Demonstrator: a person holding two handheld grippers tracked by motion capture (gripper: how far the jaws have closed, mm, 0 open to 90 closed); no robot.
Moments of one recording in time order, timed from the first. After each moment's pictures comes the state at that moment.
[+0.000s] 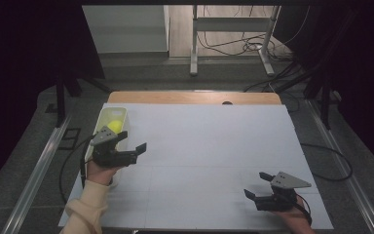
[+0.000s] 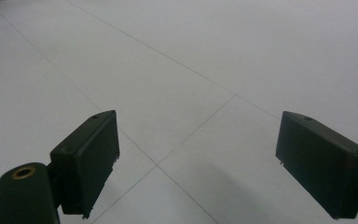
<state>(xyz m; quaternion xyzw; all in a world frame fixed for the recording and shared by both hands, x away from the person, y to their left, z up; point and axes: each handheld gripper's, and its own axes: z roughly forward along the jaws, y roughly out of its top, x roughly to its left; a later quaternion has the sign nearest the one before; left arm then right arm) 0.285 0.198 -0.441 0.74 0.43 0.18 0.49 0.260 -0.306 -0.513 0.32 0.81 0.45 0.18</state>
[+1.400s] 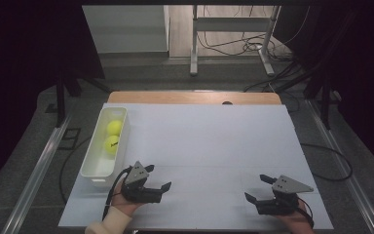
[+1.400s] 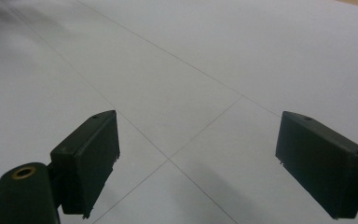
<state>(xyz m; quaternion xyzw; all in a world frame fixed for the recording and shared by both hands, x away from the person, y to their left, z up) 0.243 0.140 -0.511 0.79 0.38 0.15 0.46 0.251 -0.307 -0.511 0.30 0.82 0.46 0.19</state>
